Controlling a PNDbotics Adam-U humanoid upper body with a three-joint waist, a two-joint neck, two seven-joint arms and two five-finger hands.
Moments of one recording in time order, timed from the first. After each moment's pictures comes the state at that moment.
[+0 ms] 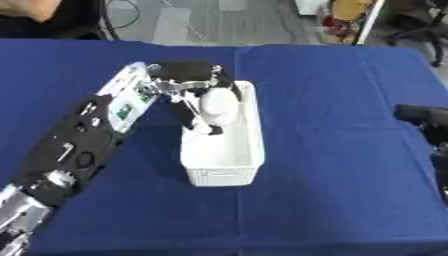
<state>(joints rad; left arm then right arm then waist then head) -0.86 0.26 -0.34 -1.06 -0.77 -0.63 -0.45 -0.02 -0.29 -0.08 -1.98 -0.17 -0.56 0.51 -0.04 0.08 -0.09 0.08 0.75</state>
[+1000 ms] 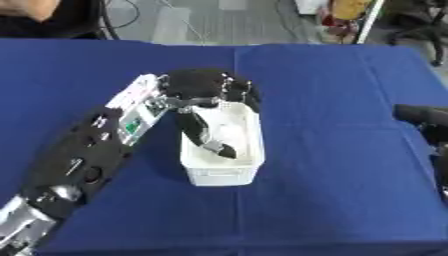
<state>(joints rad) -0.84 0.24 -0.37 -1.13 -0.89 -0.81 -0.19 -0.02 -0.29 -0.07 -1.98 -0.17 -0.56 0.51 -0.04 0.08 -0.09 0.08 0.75</state>
